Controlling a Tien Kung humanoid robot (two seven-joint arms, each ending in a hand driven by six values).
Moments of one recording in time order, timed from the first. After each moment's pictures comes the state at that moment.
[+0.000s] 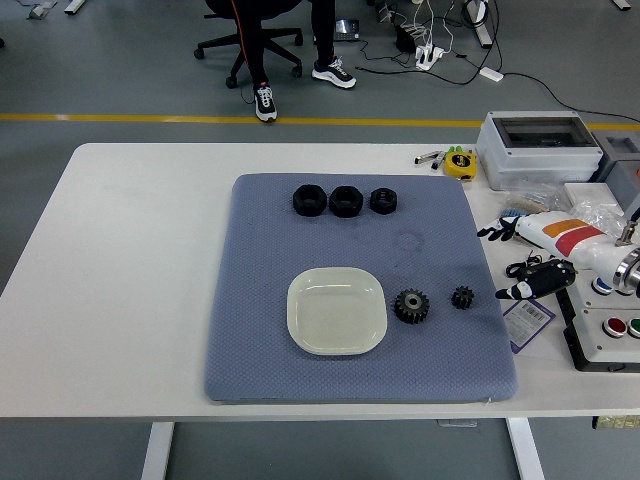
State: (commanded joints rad) left arm -0.16 0.10 -0.59 -0.20 0.95 0.19 0.14; right arm 0.52 -0.57 0.93 1.21 -1.97 0.12 0.25
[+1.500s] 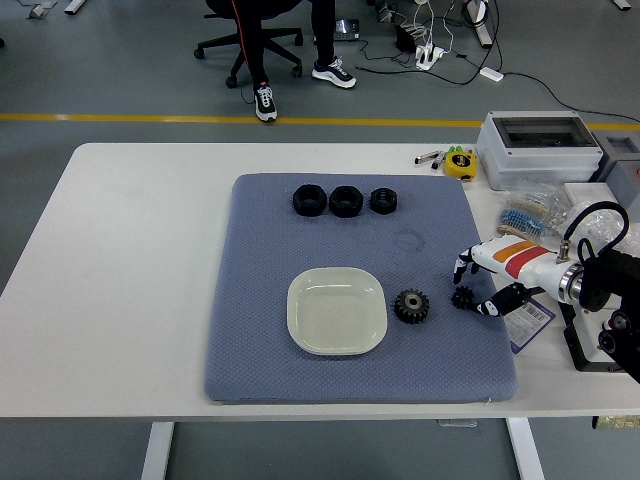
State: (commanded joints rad) left arm -0.17 0.10 -0.57 -0.20 0.93 0.20 0.14; right arm 0.65 -0.47 0.70 1.00 -2.02 0.05 0.28
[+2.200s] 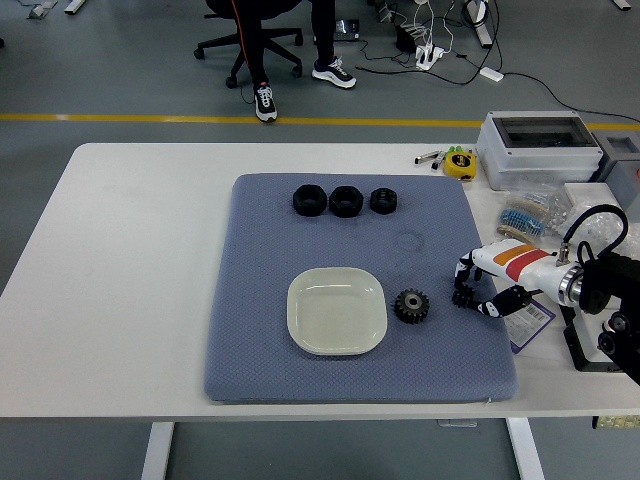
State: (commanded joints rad) left arm -0.18 0.10 -0.58 -0.20 0.93 0.20 0.14; right arm 0.65 -0.46 0.70 0.99 -2.02 0.06 0.28
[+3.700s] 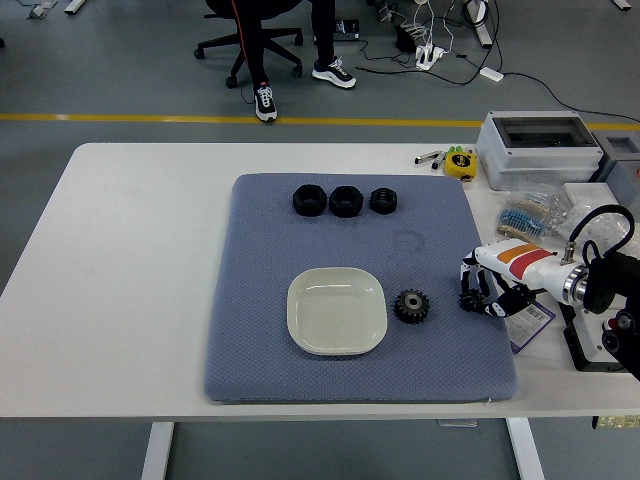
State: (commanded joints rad) left arm -0.18 0.10 -0.58 -0.21 0.94 0.19 0.14; right arm 0.65 -0.46 0.72 0.98 -1.98 0.07 0.30
